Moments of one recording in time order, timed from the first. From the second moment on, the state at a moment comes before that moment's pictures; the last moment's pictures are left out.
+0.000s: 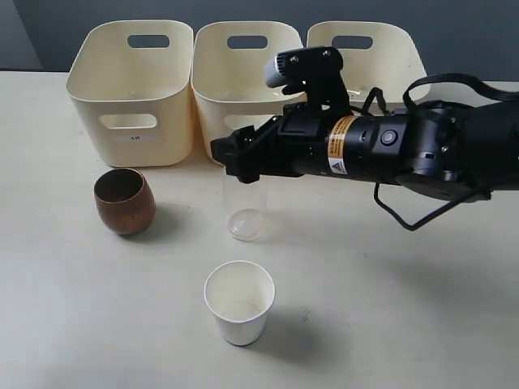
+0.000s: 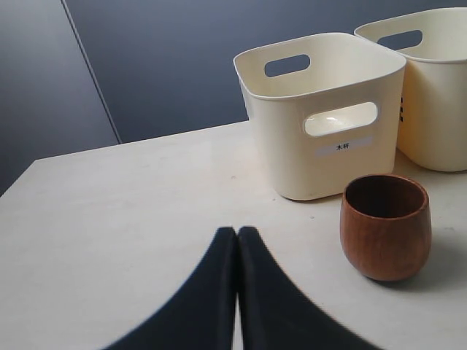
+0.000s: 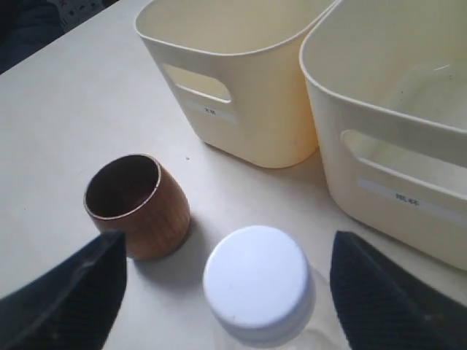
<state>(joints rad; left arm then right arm) -0.04 0.00 0.00 0.04 0.23 0.12 0.61 1.68 -0.83 -0.73 -0.39 0.87</state>
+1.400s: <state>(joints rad) -0.04 0.00 0.00 0.04 0.23 0.12 0.62 1.74 -0.83 -0.53 -0.41 0.71</state>
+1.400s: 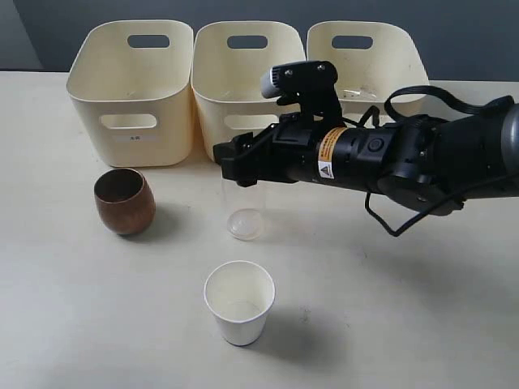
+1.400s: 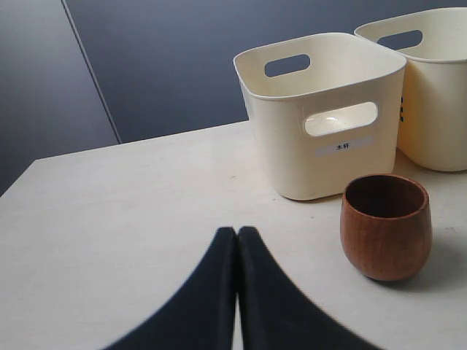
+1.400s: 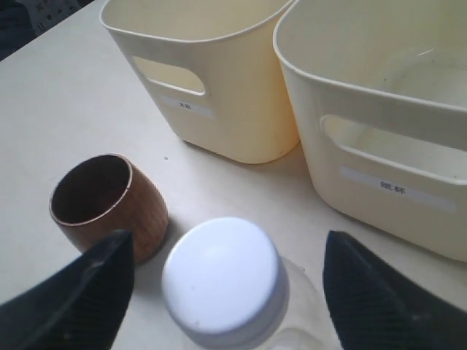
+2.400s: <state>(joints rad) -0.04 0.00 0.00 0.04 0.23 0.12 0.62 1.79 -0.83 -0.46 -0.46 0.71</state>
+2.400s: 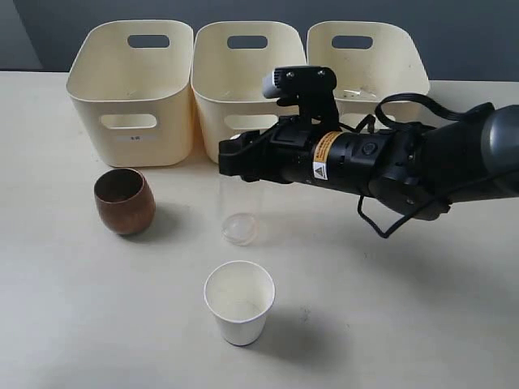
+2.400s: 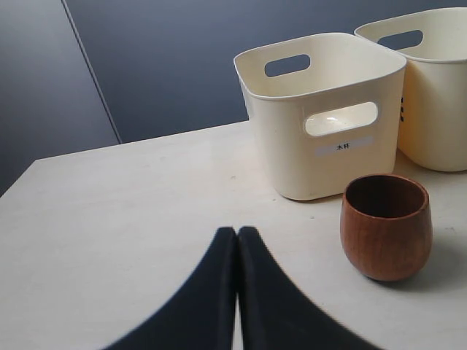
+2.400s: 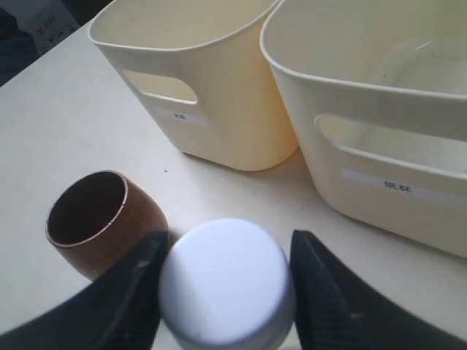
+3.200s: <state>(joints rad) -0.04 0.00 0.00 0.04 0.23 0.12 0.62 1.51 -0.83 -0.06 -0.24 0.17</state>
